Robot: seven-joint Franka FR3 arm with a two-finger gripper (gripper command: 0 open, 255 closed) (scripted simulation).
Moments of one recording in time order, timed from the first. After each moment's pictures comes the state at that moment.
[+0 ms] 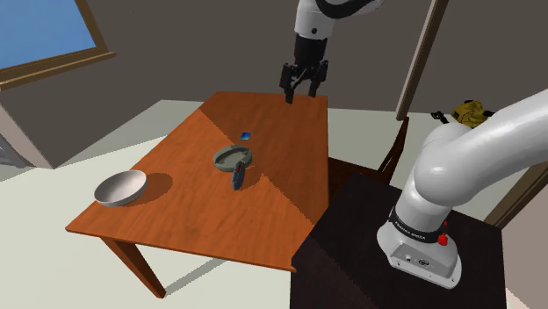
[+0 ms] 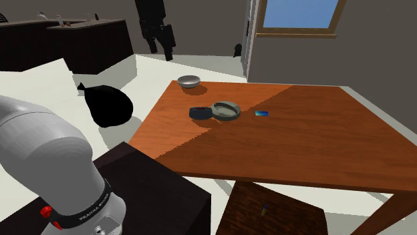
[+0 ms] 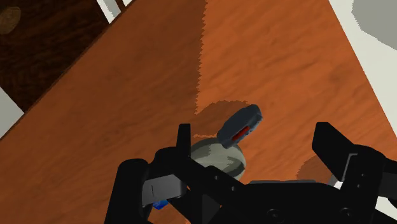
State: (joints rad) arm 0.00 -0.68 0.04 -2.40 0.07 1.84 0.25
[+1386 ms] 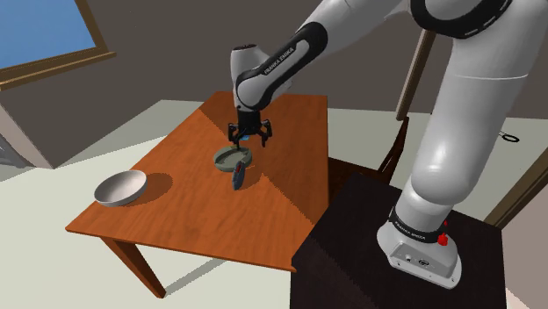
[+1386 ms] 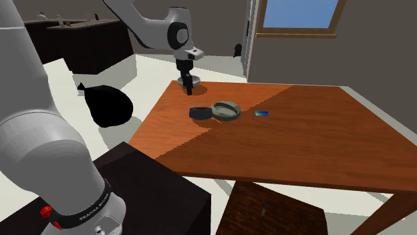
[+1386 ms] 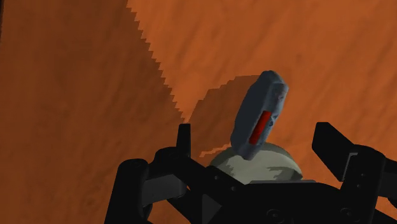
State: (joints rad) arm -0.07 0.09 0.21 -2.19 -0.03 2.32 0.84
